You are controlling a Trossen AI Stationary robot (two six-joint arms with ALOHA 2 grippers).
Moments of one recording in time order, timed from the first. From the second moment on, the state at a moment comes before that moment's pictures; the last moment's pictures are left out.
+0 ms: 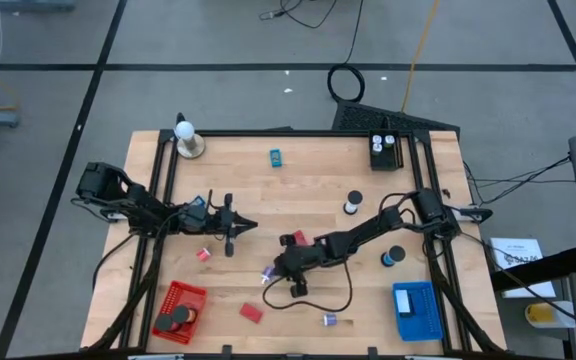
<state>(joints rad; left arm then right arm) -0.12 1.56 0.13 1.23 -0.18 0.02 0.25 2.13 1.22 0.18 0.05 0.00</state>
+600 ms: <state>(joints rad) -0.12 1.56 0.13 1.23 -0.18 0.02 0.22 1.96 1.19 0.10 -0.02 -0.12</state>
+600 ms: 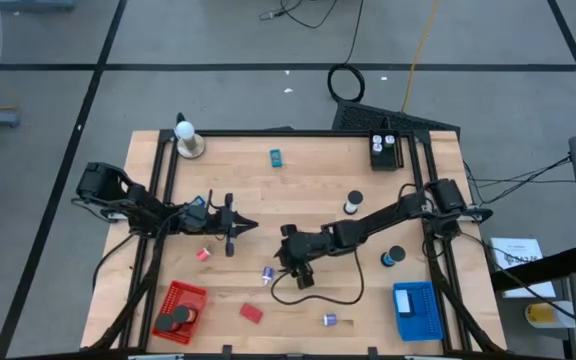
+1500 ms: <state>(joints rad) -0.12 1.56 0.13 1.23 -0.18 0.02 0.16 2.21 1.40 0.06 -0.37 -0.38</state>
